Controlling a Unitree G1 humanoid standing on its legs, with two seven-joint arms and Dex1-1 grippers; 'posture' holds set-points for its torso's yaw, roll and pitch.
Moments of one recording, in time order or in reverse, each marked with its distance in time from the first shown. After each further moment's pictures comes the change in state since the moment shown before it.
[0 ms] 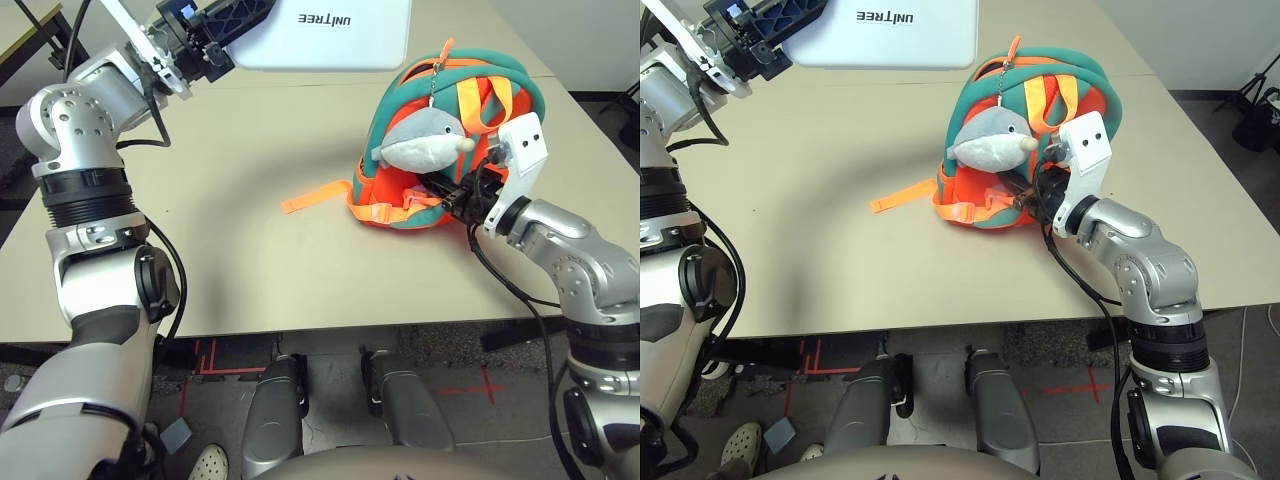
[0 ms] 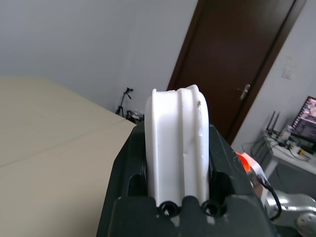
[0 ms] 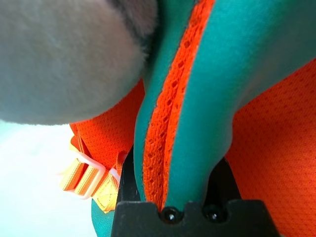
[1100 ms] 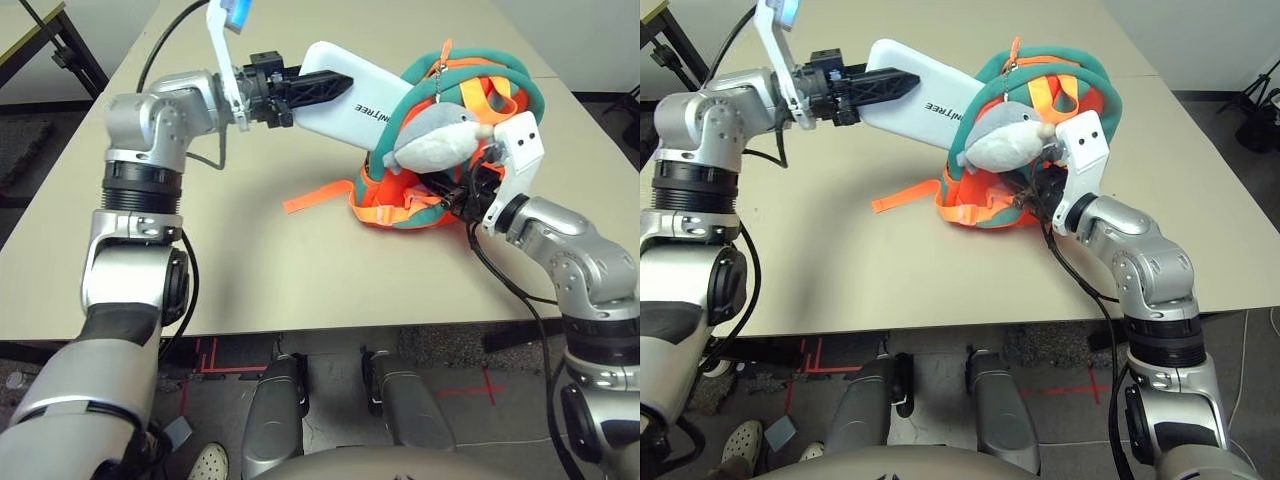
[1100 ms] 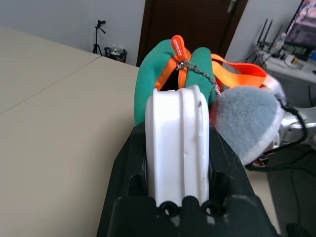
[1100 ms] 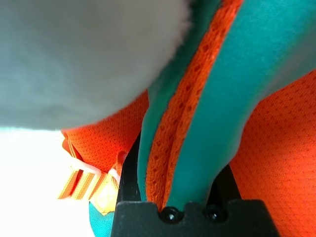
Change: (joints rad) left arm -0.105 -0.107 -0.341 0.257 0.312 -0.265 -0.274; right arm -0.020 0.011 0.007 0.028 -0.060 -0.012 0.027
